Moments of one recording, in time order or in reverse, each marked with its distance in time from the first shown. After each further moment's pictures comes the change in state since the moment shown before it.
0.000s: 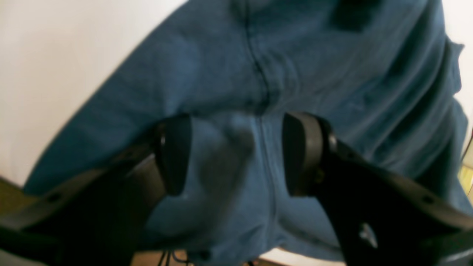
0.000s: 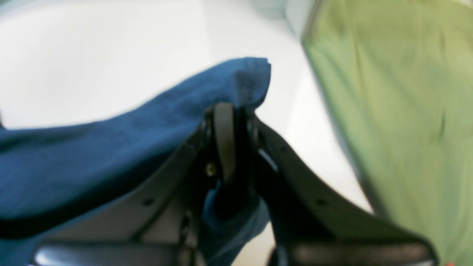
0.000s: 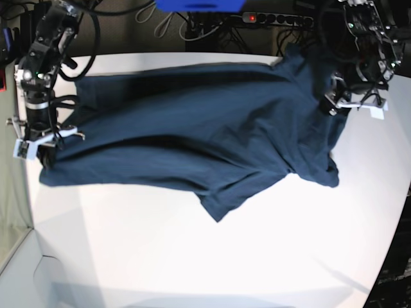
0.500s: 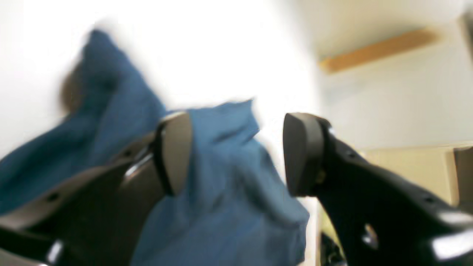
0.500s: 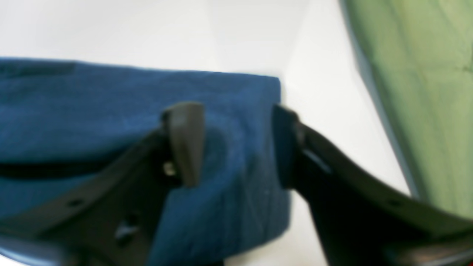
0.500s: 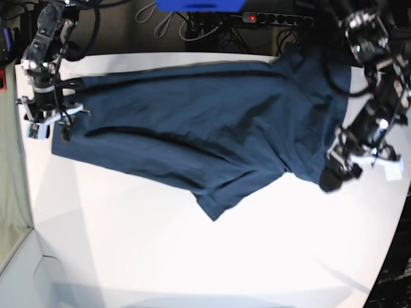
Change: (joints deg) left arm -13.7 2.0 1.6 12.7 -11.6 -0.5 -0.7; right arm -4.0 1.9 -1.2 -5.9 0.1 0.0 -0.2
